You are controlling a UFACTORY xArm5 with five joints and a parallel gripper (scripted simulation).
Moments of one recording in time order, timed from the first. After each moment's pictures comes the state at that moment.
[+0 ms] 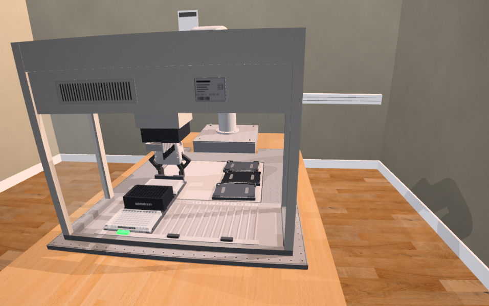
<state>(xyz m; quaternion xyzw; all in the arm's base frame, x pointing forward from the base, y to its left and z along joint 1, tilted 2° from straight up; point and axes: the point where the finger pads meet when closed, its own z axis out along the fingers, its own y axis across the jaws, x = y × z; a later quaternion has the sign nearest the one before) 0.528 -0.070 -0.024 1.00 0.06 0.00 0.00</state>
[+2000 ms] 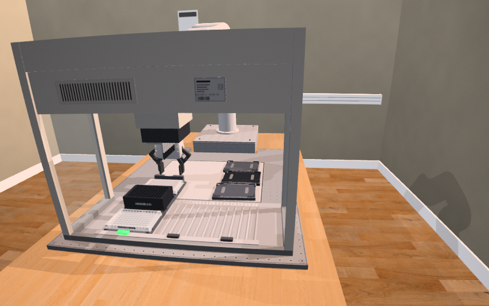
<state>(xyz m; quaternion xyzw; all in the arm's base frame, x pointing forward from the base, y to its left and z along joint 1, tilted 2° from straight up) 0.519 -0.072 -0.005 1.00 0.06 0.01 0.00</state>
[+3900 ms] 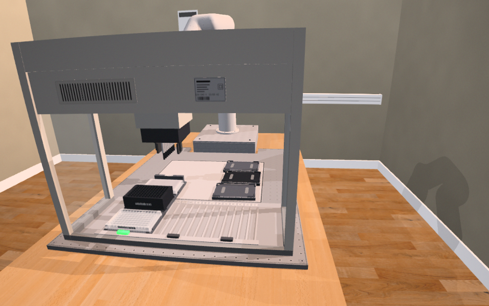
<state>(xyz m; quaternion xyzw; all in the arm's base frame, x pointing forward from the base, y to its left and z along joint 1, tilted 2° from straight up) 0.517 -0.073 0.079 1.00 0.06 0.01 0.00</state>
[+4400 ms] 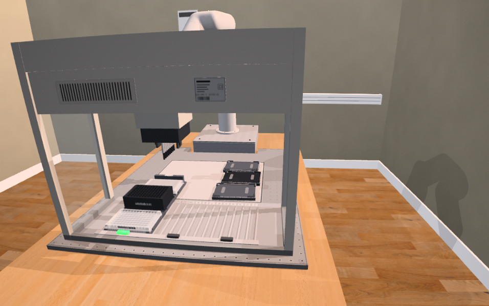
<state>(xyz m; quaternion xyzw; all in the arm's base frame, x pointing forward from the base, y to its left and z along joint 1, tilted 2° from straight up) 0.516 -0.073 0.100 1.00 0.06 0.01 0.00</state>
